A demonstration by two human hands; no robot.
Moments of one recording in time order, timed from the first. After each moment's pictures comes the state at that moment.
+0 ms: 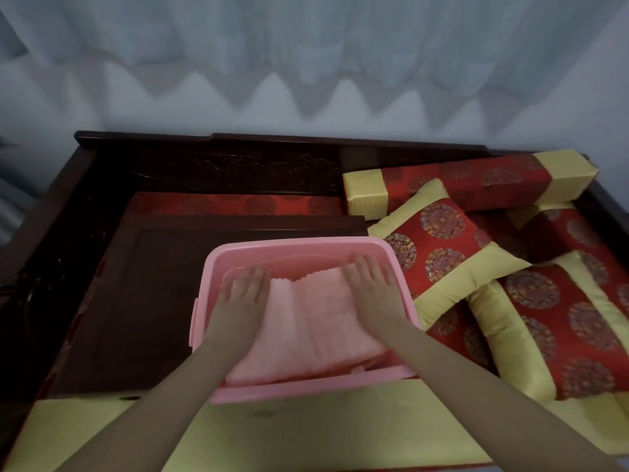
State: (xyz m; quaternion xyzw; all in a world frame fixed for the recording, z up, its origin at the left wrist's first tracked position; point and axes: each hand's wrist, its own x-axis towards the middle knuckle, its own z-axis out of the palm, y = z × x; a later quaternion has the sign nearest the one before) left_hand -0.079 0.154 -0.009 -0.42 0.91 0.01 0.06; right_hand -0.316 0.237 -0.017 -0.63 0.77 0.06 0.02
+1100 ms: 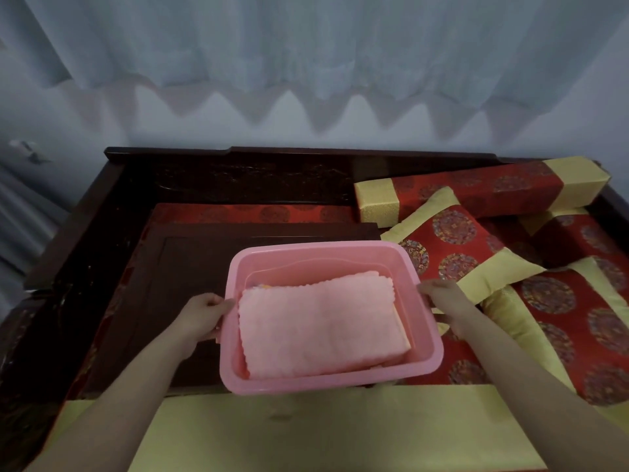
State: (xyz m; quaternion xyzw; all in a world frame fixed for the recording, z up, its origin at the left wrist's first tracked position) left_hand 0.000 0.119 0.018 -0.64 0.52 0.56 -0.10; right_hand -0.381 0.271 0.015 -0.16 0.82 -0.35 0.41
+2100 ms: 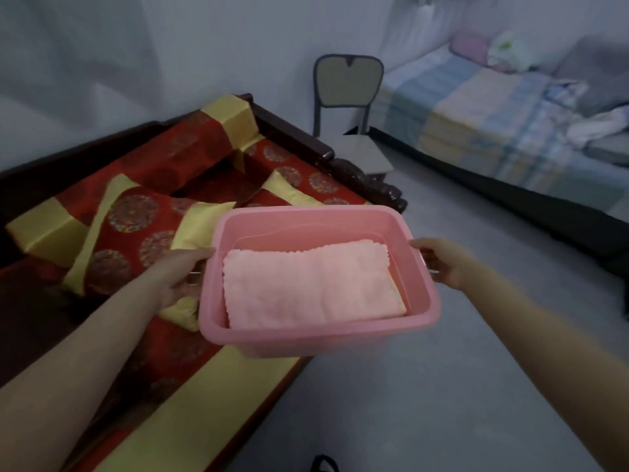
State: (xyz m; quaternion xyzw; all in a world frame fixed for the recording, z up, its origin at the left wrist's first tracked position) left_hand -0.495 0.416 0.046 -0.37 0.63 0.68 0.08; right_hand -0.642 0.817 0.078 0.20 0.77 -0.55 0.24
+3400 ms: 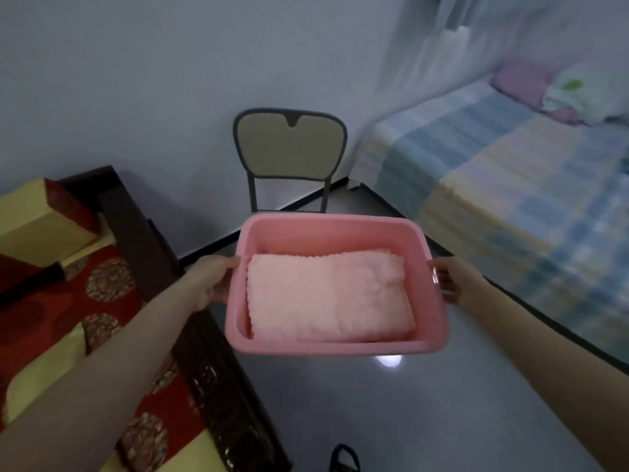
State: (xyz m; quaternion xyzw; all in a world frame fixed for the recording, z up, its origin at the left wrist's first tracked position) left_hand -1.331 0.674 0.025 -0.44 0.62 0.65 0.04; right_hand -1.519 1.032 0.028 0.22 0.78 -0.53 0.26
